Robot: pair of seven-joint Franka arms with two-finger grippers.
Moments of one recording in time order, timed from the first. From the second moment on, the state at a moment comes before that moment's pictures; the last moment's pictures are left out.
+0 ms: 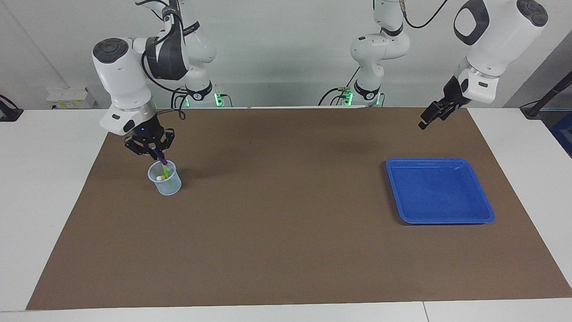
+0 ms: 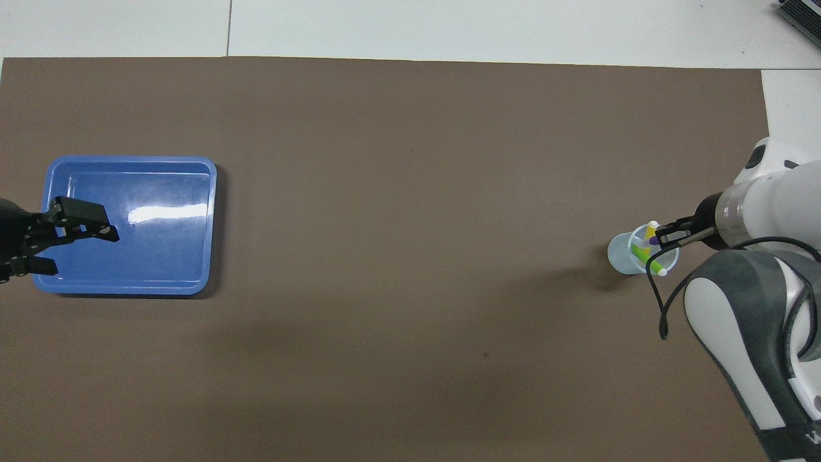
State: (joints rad) left arm 0.09 -0.14 -0.07 -1.86 -0.13 1.66 -0.37; right arm -0.39 -0.09 0.40 -2.06 -0.04 2.05 -0.28
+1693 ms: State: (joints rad) left arm 0.04 0.06 -0.03 -1.61 -0.01 1.57 -0.01; right arm -0.46 -0.08 0.40 -2.18 -0.05 2.20 -0.25
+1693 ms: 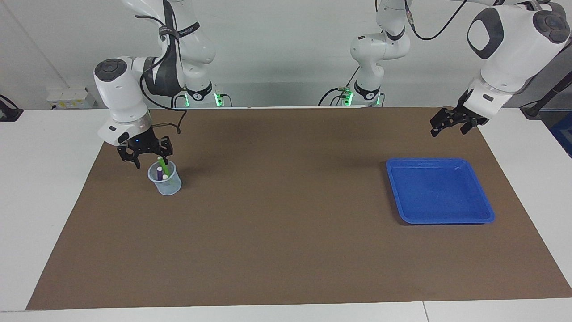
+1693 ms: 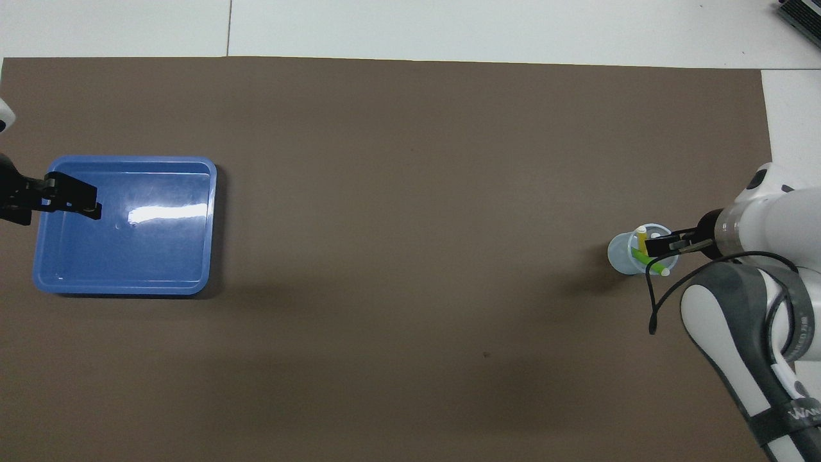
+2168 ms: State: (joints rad) left arm 0.03 0.05 -0.03 -1.61 -0.01 1.59 0.00; right arm -0.46 -0.08 0.40 -2.06 -0.05 2.08 -0.25
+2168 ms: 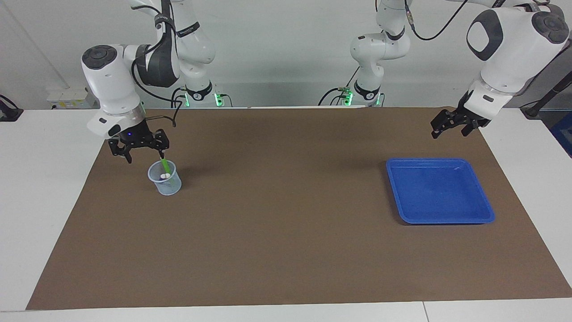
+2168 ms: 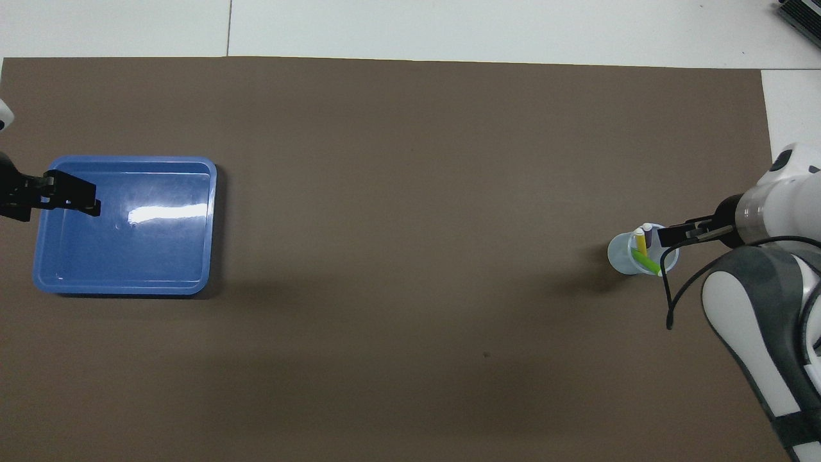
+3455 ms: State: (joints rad) left arm 0.03 0.05 -0.02 -1.61 -0.01 1.60 0.01; right arm -0.32 0.03 0.34 -1.66 -0.04 1.79 -0.14
